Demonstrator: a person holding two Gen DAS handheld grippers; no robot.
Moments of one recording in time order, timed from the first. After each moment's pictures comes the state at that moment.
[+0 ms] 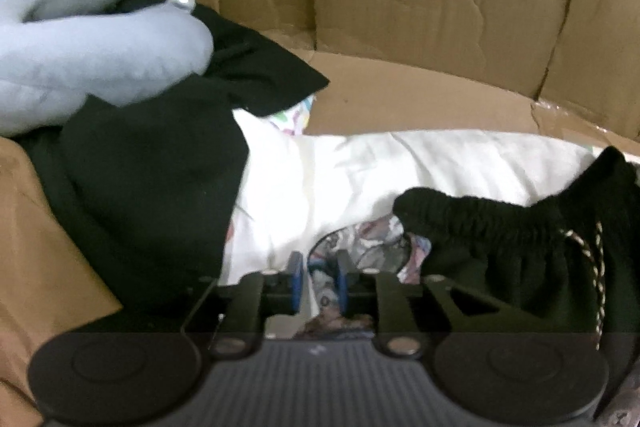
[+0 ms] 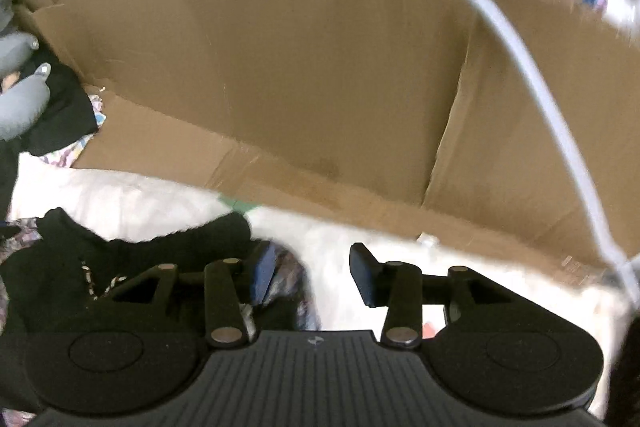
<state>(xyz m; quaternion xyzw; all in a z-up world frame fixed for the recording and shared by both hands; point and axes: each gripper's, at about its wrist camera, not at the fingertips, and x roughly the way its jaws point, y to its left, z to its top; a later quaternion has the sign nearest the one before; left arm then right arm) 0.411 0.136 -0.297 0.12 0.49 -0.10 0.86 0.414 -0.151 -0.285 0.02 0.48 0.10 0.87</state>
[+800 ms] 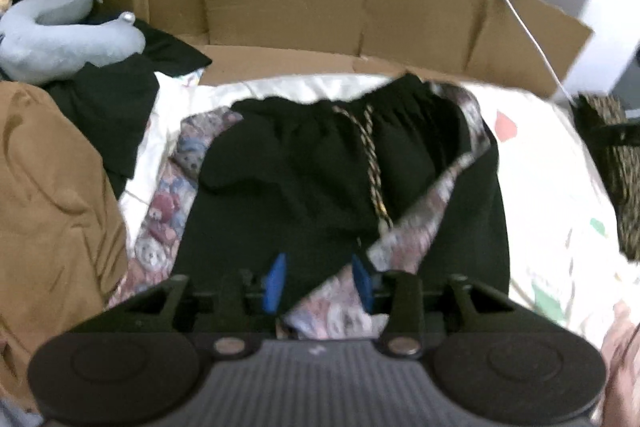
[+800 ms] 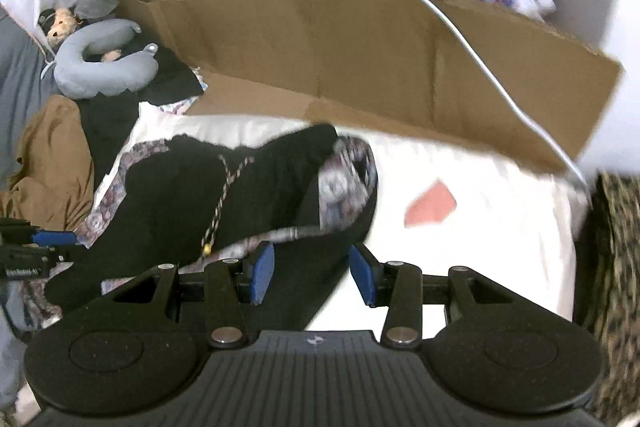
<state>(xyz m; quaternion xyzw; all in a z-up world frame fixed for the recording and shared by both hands) 0.186 0.099 -0.214 0.10 0.49 -0.21 0.84 0.202 -0.170 -0.197 0.04 0.46 0.16 0.87</state>
